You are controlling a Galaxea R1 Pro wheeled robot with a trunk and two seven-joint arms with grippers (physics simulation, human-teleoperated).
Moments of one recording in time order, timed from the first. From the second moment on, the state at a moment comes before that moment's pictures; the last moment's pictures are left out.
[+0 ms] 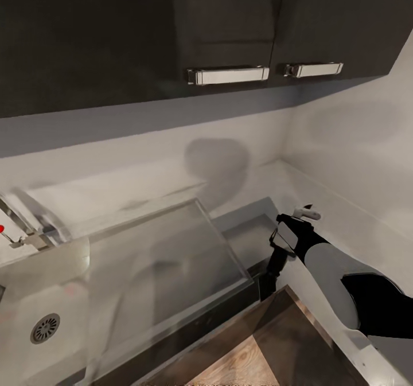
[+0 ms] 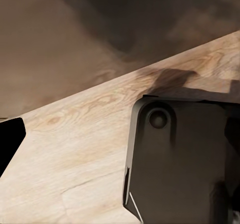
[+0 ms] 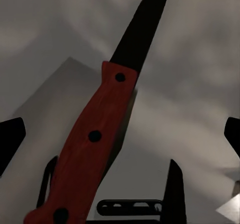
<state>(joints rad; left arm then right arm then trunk) 0.42 0.05 -0.01 -0.81 0.12 -0.39 0.11 -1.16 -0.05 0.10 -0.22 -0.39 0.10 -0.50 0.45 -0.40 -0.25</state>
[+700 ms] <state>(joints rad) 0.42 0.05 -0.01 -0.78 0.12 -0.39 0.11 -1.16 -0.04 0.10 -0.22 -0.39 0.10 -0.50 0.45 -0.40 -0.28</state>
